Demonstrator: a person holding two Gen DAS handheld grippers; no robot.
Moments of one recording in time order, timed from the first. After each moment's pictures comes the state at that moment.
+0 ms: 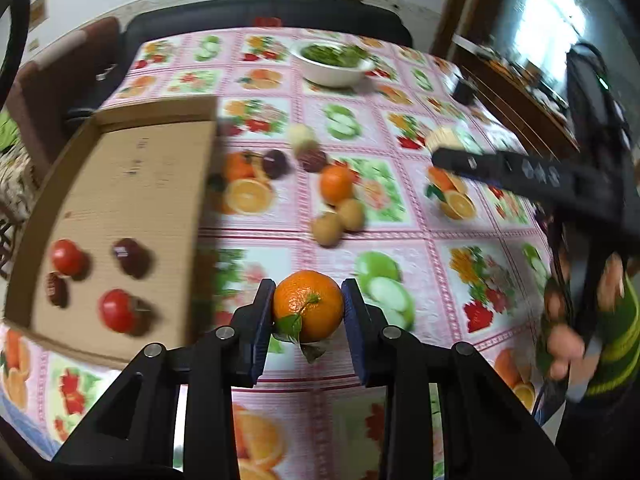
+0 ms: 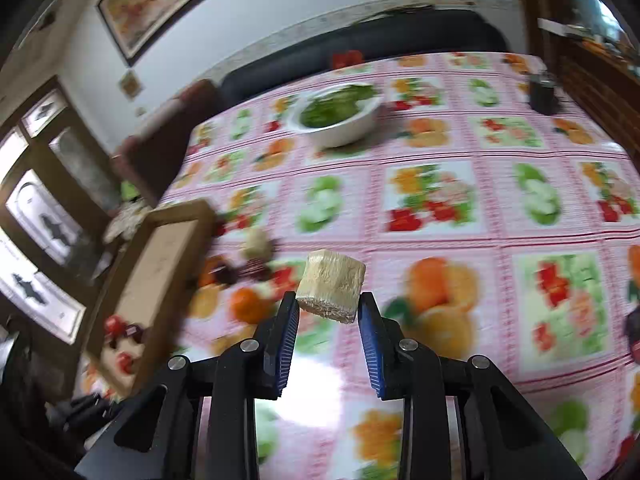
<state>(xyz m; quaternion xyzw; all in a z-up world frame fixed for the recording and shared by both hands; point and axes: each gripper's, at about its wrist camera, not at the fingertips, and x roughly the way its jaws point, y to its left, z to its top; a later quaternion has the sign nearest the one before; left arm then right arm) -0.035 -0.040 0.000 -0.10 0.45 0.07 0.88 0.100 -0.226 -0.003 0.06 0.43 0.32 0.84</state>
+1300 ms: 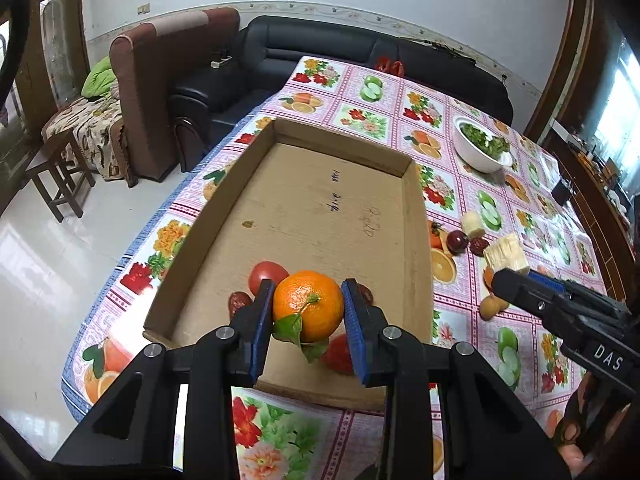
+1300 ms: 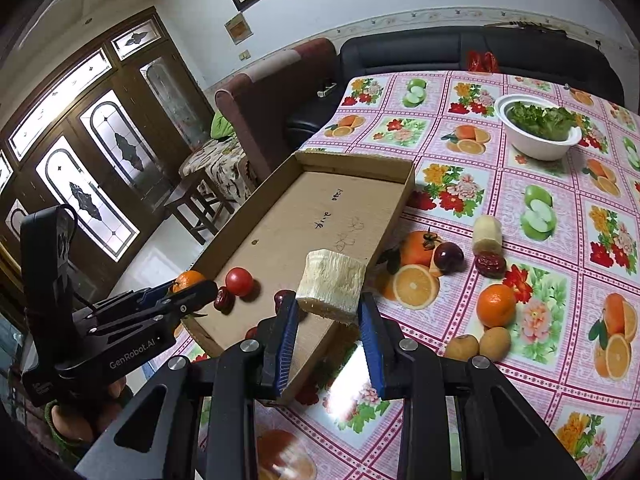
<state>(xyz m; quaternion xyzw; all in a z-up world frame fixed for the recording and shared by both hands) -0.082 0.103 0.021 -0.17 0.40 0.22 0.87 0.023 -0.076 0.025 -0.02 0.41 0.46 0.78</state>
